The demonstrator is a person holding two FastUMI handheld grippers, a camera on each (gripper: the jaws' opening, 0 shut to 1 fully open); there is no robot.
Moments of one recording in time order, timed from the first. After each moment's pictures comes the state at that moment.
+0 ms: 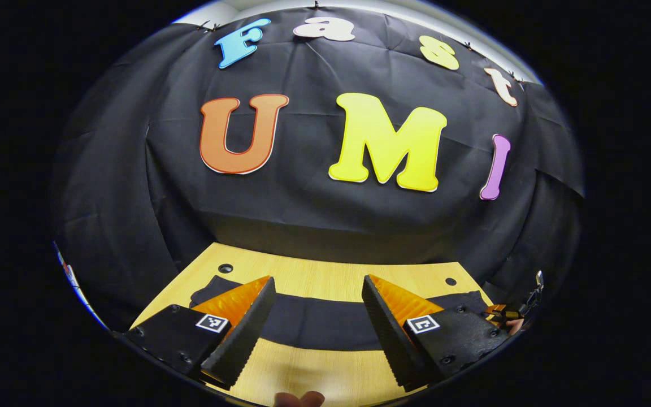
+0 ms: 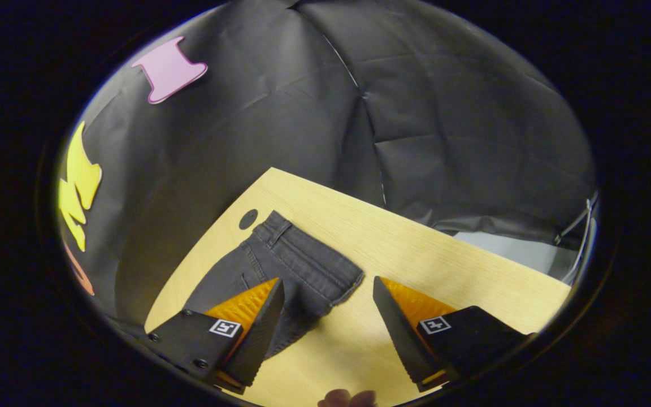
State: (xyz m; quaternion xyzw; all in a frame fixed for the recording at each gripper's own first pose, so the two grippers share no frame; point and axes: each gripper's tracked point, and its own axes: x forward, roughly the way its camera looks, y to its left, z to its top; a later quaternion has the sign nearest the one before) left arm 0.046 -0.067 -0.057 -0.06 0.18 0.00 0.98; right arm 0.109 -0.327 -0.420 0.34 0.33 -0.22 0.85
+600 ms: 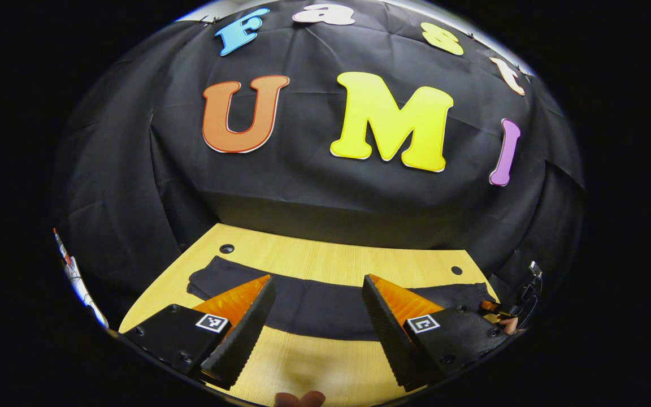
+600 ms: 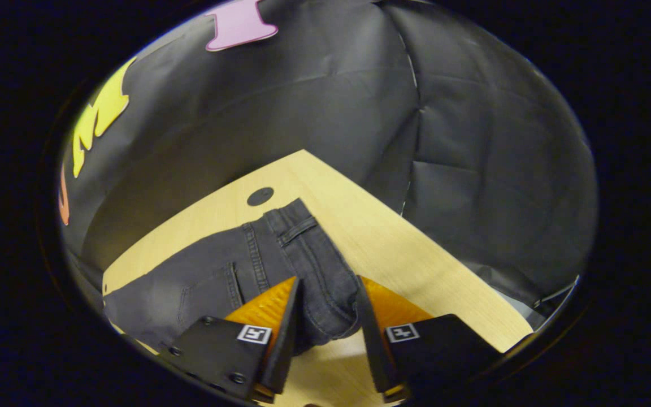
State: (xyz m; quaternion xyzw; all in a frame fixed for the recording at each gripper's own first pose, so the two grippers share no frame) left arm 0.039 -0.082 -0.093 -0.08 0.23 0.03 0.97; right arm 0.147 -0.318 -0.439 0.21 0.36 -0.15 0.90
